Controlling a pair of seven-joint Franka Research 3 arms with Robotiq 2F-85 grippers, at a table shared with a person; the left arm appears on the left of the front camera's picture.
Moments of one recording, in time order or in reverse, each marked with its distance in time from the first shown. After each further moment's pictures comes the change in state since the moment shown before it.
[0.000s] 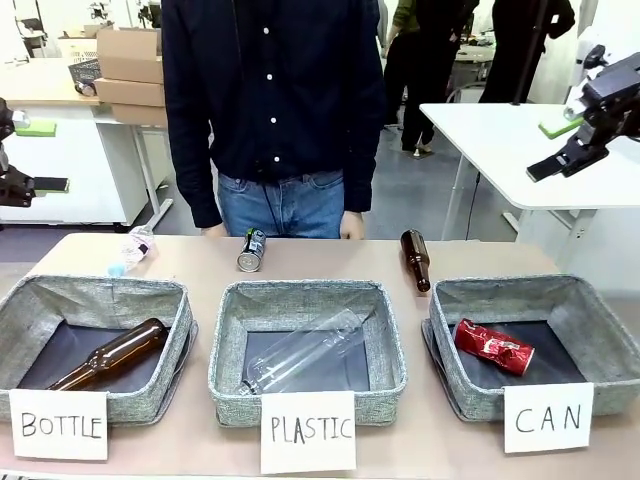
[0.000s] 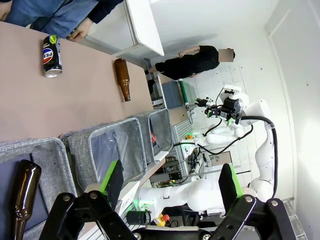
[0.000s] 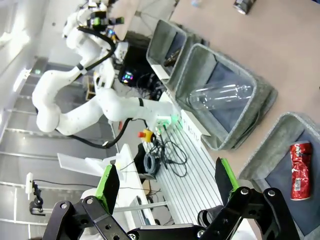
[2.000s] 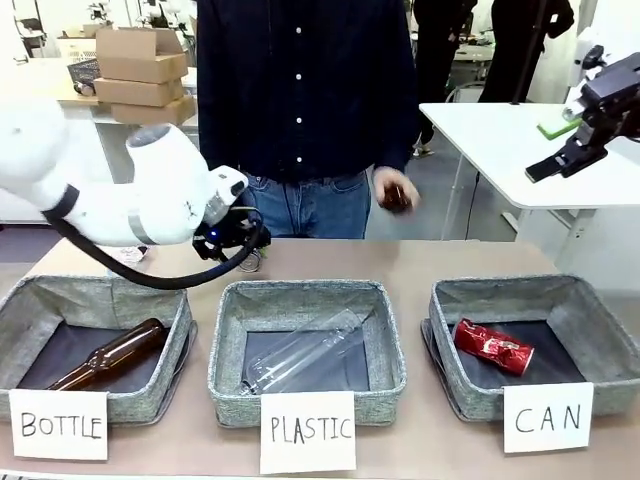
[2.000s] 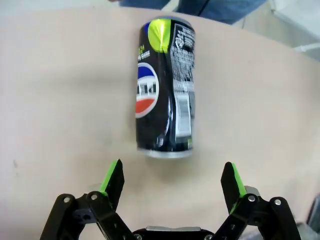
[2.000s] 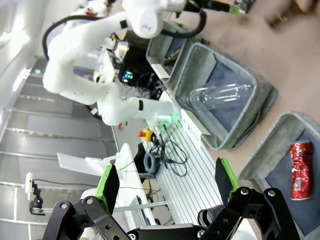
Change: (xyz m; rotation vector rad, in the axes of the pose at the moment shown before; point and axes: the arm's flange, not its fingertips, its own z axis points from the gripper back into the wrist) left arm 0.043 0.161 -0.375 0.996 0.203 -0.124; right arm 0.000 -0.001 -0.001 0.000 0.003 -0.001
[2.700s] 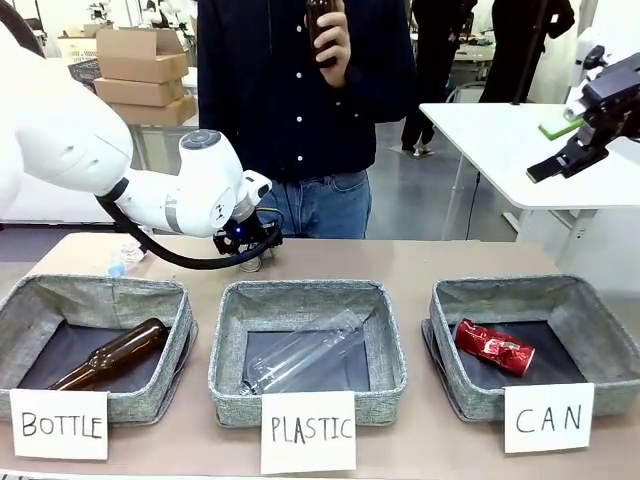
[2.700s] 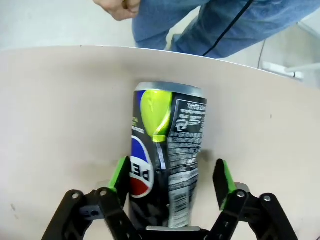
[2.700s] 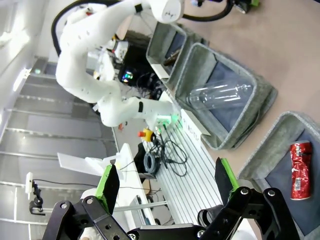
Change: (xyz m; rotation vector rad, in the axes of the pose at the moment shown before) left arm 0.046 -0.015 -0.050 0.105 0.013 0.026; right arm 0.000 0.000 0.000 0.000 0.000 0.000
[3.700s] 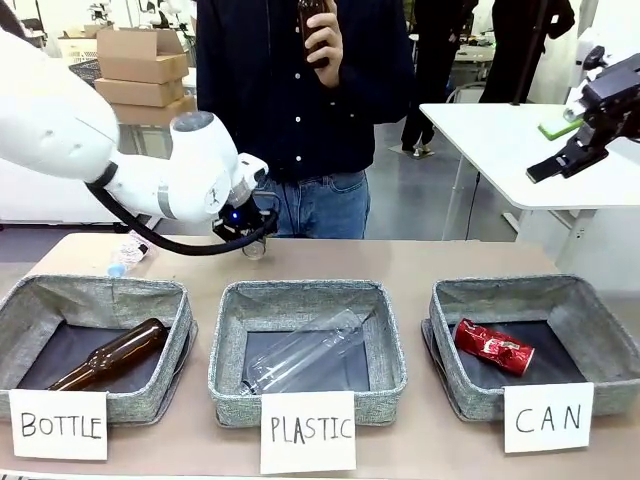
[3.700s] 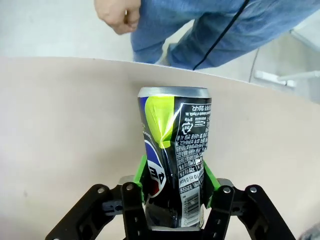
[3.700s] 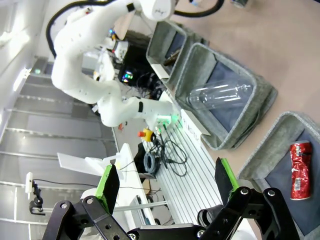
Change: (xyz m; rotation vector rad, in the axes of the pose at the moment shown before) left arm 0.008 -0.003 0.045 -0.024 -0.046 0.029; right arm 0.000 0.000 0.000 0.000 0.000 0.000
